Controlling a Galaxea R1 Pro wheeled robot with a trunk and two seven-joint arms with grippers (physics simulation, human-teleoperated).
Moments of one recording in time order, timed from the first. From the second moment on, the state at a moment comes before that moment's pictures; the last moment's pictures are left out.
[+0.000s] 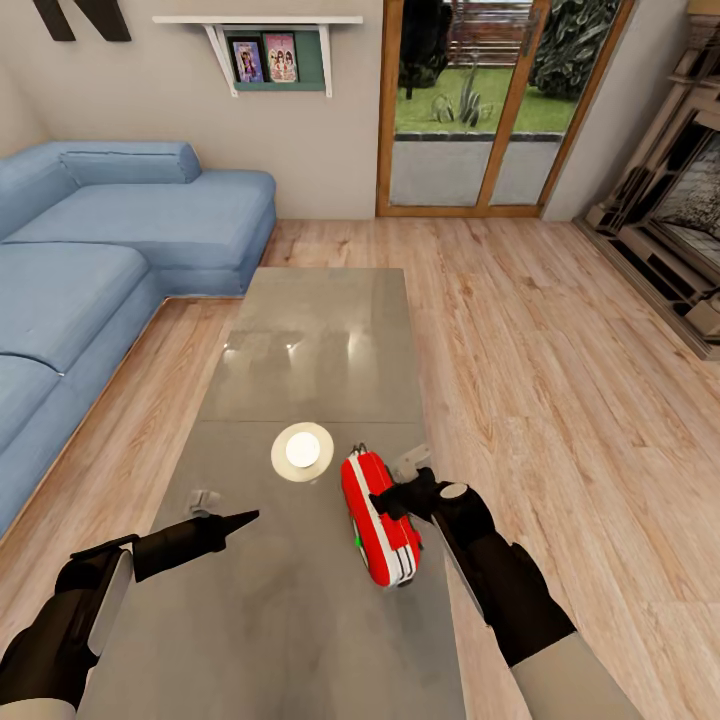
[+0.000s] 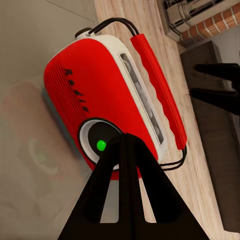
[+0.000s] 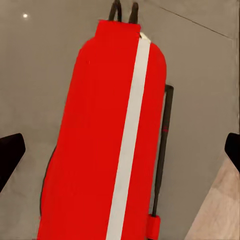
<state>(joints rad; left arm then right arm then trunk) -0.43 0.15 0.25 -1.18 0.14 0.67 -1.07 -0.58 0.07 0.32 -1.29 0.20 0.76 0.27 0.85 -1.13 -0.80</state>
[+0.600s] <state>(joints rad) -0.43 0.15 0.25 -1.18 0.14 0.67 -1.07 -0.58 0.08 0.32 -1.51 0.20 1.05 0.31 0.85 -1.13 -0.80</state>
